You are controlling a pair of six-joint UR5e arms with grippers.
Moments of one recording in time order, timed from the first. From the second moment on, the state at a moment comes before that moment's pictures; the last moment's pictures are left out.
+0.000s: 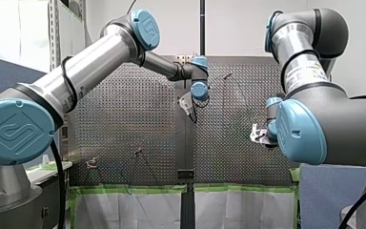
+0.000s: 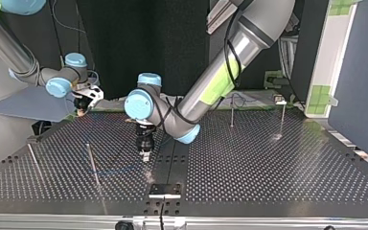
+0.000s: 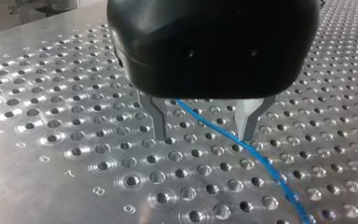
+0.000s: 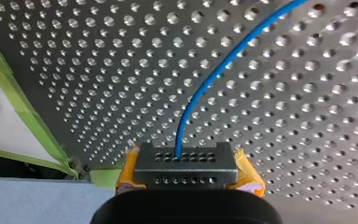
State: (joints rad) left arm -0.65 -2.41 -0.85 -3.00 -2.04 -2.07; right arm 1.70 -0.75 1.46 -0.33 1.59 1.66
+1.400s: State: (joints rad) left arm -0.65 -2.41 -0.85 -3.02 -2.06 -2.07; right arm 1.71 -0.51 1.43 -0.50 1.70 1.67
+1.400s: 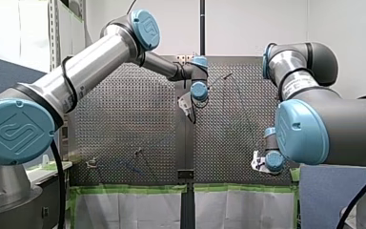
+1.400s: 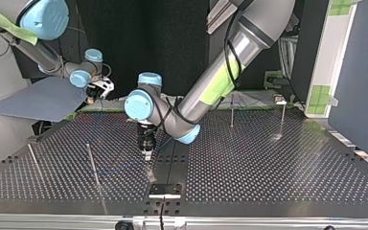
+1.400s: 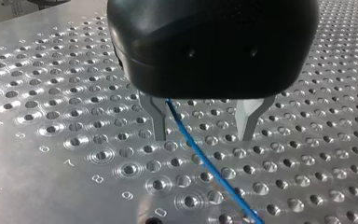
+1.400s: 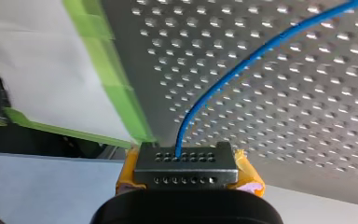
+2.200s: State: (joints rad) left arm -0.65 -2.41 -0.85 -3.15 -2.06 -2.08; right arm 1.71 -0.47 1.41 -0.49 1.70 1.66
